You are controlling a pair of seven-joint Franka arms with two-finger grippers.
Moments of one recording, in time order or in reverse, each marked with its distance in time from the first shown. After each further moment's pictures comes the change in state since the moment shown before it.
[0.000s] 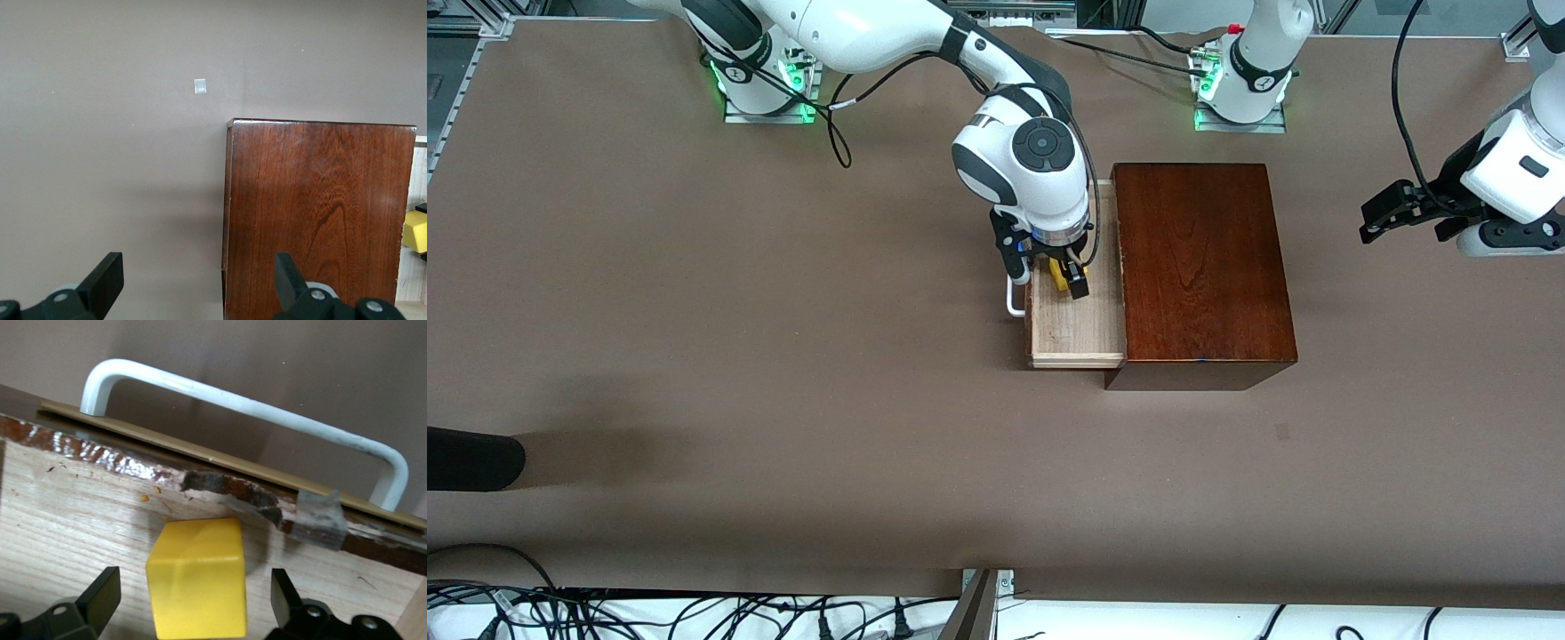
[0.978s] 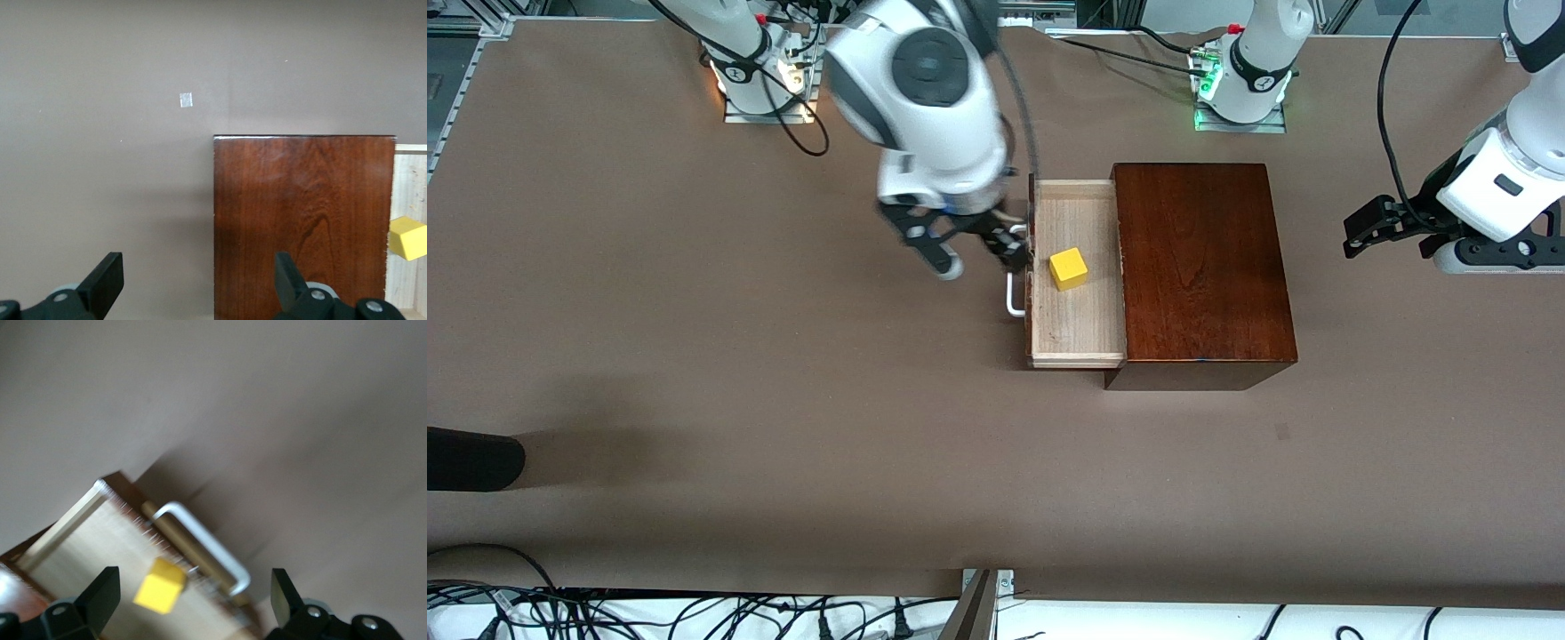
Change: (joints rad) left arm -0.011 0.058 -0.033 0.069 -0.004 0.009 -0.004; right arm -0.211 -0.309 -0.016 0.044 0.077 -0.491 -0.800
